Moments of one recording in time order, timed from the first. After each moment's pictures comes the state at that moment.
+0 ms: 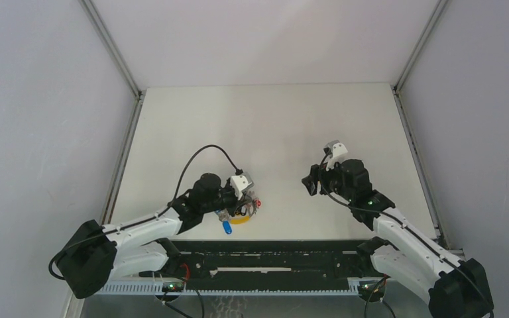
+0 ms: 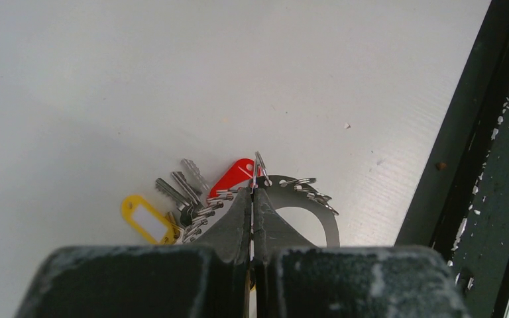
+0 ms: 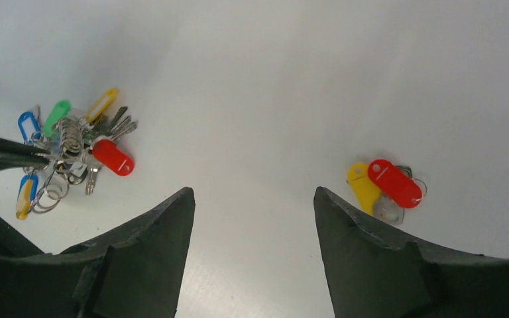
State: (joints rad) left arm -0.77 1.08 0.38 0.21 0.29 0.11; right arm 0.49 0.85 0.45 -0.07 -0.12 0.20
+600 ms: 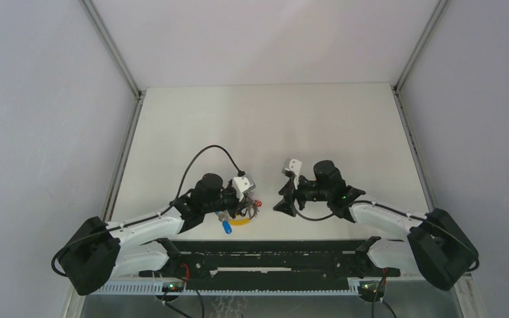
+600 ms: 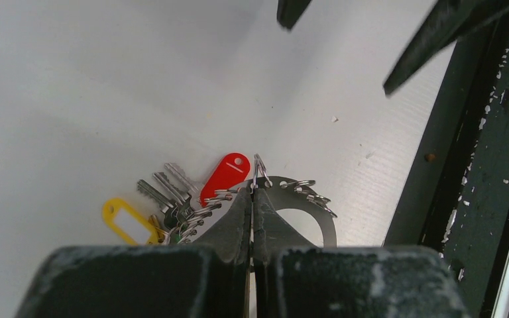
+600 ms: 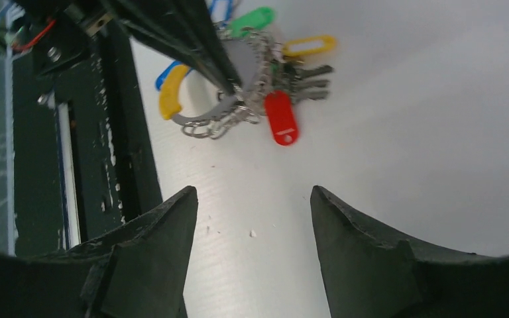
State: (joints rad) left arm -0.78 1.11 0.38 0.22 0.33 0.11; right arm 0.62 1.15 0.45 0.18 -0.61 -0.03
